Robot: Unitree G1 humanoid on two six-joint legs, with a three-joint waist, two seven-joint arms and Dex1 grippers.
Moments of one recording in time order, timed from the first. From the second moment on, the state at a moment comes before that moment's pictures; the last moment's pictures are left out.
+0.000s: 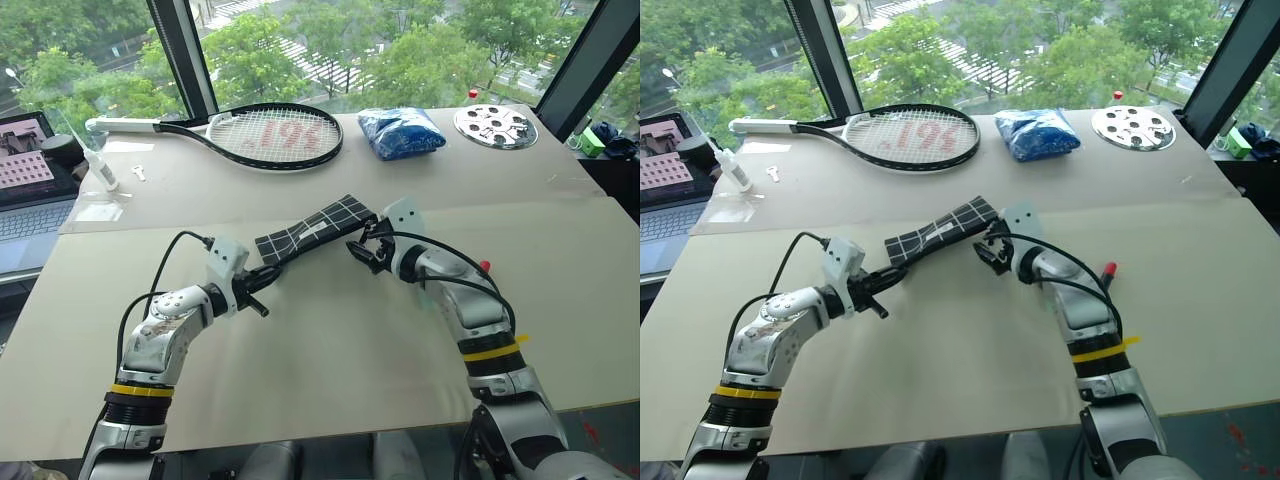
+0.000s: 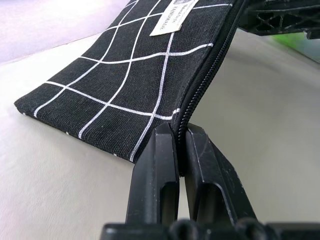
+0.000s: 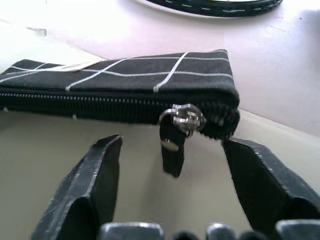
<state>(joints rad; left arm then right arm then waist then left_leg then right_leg) -0.31 0.44 0.01 -0.05 -0.35 0.53 -0.68 -0.63 -0.28 0.11 0.14 0.13 0.56 0.44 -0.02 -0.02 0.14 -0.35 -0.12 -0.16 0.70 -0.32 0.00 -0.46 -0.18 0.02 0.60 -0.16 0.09</state>
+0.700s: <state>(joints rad) -0.31 0.44 0.01 -0.05 -0.34 0.53 -0.67 -0.65 -0.22 0.29 0.15 -0.02 0.51 0.46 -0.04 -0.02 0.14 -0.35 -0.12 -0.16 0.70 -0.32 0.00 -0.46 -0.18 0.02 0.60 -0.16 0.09</state>
